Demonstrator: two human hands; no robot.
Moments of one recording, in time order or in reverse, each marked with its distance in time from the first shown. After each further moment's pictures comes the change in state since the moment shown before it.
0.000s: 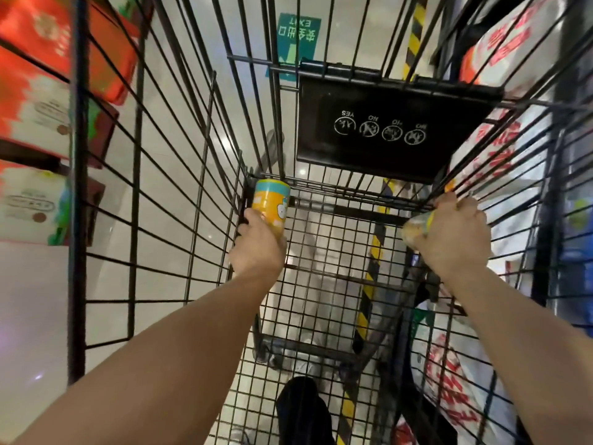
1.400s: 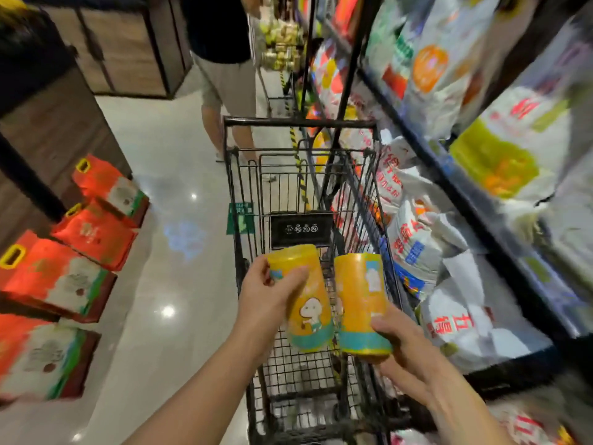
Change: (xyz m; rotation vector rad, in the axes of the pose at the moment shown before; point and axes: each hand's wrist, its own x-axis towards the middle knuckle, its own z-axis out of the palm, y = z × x) left_hand -0.374 -0.154 -0.295 -1.346 -0.346 0.585; right_hand -0.476 -0.028 -0.257 2.053 -0.407 0.023
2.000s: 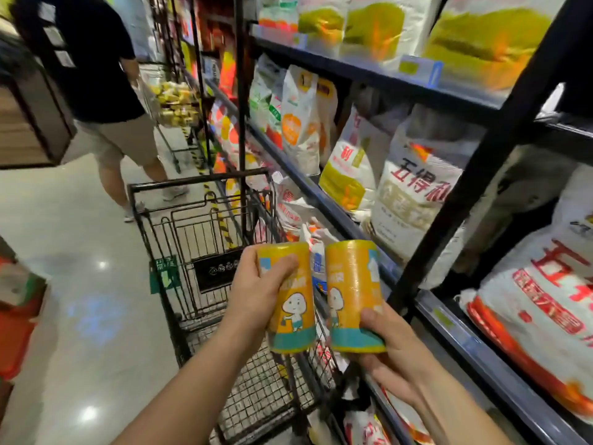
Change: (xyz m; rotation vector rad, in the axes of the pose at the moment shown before) left_hand -0.115 0.106 0.085 0.040 -0.377 0.069; right_hand -0.193 -0.061 0.049 0.134 0.149 -0.372
